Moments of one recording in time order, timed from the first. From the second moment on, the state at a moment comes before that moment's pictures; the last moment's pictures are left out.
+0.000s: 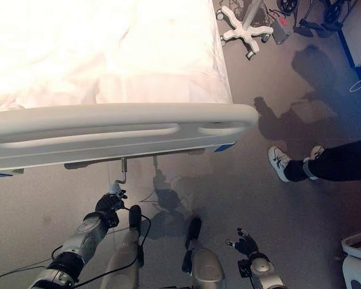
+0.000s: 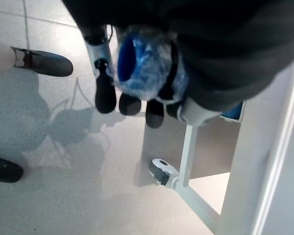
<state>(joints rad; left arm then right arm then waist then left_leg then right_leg) -0.17 0.36 -0.18 0.66 -0.60 0.05 0.11 0.01 -0.30 0.25 0.90 0.19 -0.09 -0.05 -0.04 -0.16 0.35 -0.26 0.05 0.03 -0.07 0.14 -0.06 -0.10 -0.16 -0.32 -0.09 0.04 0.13</state>
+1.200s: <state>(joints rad) -0.57 0.57 -0.24 0.94 -0.60 -0.08 0.27 -0.03 -0.46 0.29 0.55 0.25 -0.15 -0.11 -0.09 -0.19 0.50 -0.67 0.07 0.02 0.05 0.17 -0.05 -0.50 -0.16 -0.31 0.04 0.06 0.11</state>
